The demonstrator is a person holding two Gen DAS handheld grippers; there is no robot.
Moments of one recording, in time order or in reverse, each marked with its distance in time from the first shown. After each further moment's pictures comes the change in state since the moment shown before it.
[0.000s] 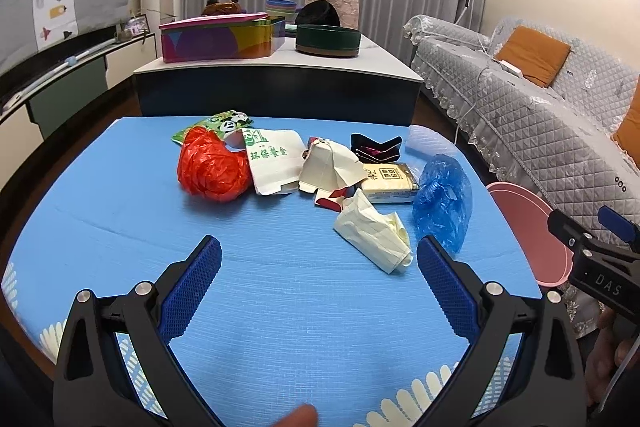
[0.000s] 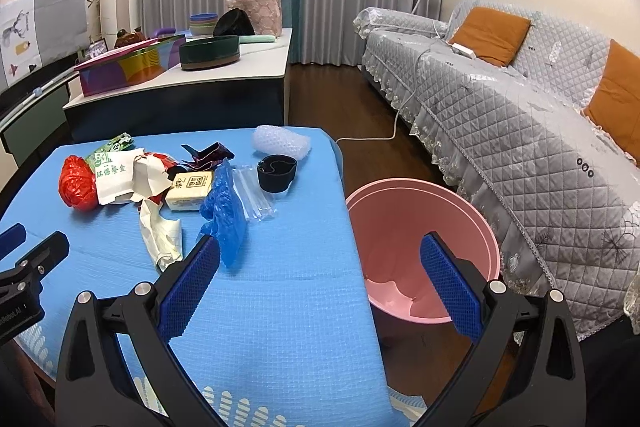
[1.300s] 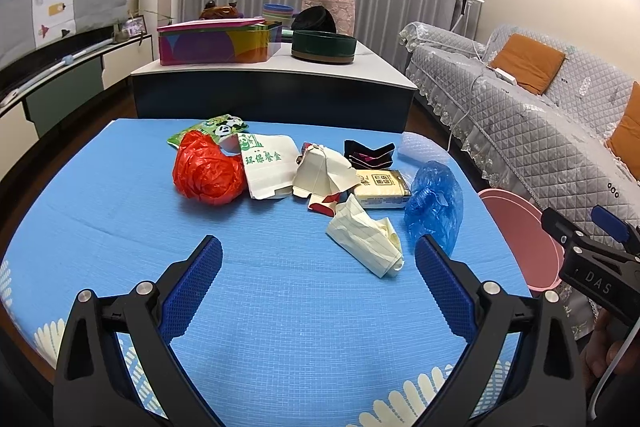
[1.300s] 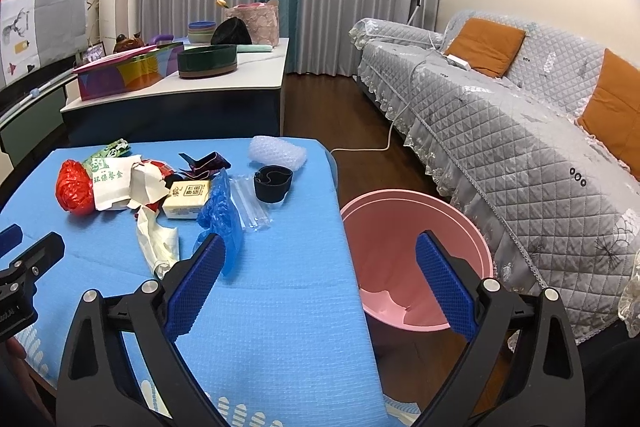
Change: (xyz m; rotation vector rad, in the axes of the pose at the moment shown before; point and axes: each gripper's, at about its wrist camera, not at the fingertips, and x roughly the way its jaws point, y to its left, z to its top) left arm 0.001 -0.002 0.002 -0.016 -0.016 -0.029; right arm -0.005 0.001 0.003 0.000 -0.035 -0.019
